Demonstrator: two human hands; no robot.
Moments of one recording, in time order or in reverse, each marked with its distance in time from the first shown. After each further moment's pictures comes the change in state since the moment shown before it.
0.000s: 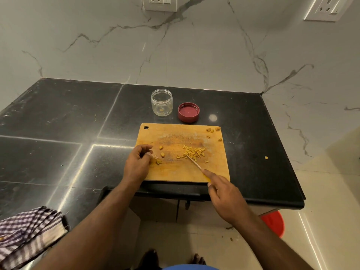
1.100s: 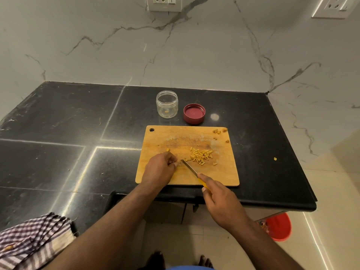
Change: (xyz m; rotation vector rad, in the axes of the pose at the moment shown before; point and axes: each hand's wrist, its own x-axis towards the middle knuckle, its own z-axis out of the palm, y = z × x) left_hand -0.002 0.018 0.023 0.570 -0.199 0.195; right_hand 0.002 -0.034 0.021 0.024 -0.005 0.018
